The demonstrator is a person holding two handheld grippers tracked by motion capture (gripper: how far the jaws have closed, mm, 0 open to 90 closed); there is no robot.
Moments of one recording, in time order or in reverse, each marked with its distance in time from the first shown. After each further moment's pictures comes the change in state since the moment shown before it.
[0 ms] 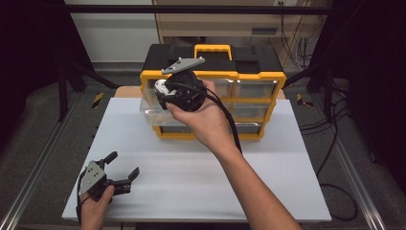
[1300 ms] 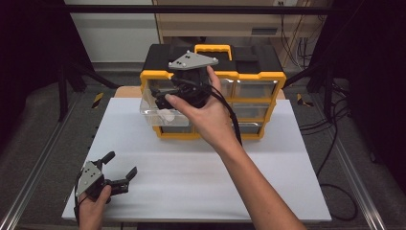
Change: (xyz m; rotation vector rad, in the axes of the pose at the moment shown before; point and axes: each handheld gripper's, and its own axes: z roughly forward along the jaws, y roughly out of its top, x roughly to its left) left arm 0.006 0.000 -0.005 -0.022 0.017 -0.017; right arm -0.009 0.002 -0.011 -0.217 -0.012 0.008
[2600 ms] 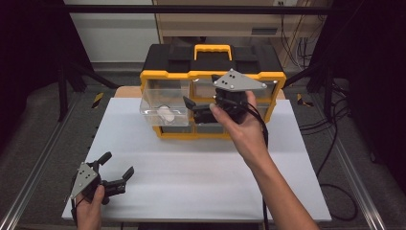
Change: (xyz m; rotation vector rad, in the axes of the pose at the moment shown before) left arm 0.001 0.000 -0.007 -0.027 0.013 -0.024; right arm -0.037 -0.052 -0.055 -0.124 -0.019 0.002
